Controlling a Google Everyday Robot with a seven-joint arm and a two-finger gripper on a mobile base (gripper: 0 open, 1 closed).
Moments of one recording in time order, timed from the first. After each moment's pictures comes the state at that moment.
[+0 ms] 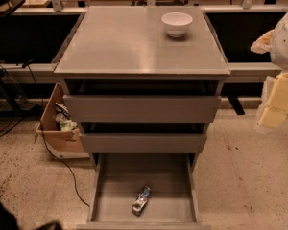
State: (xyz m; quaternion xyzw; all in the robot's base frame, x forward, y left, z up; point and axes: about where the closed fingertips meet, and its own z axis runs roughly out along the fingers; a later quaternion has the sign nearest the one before) arm 0.438 -0.217 0.976 -0.60 0.78 -0.03 0.16
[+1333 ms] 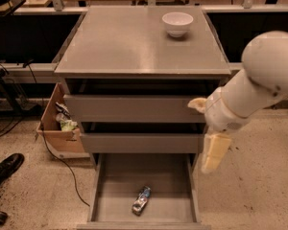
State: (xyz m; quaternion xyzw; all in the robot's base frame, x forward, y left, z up) arm 0.464 -0.147 0.800 -0.70 0.69 0.07 0.18
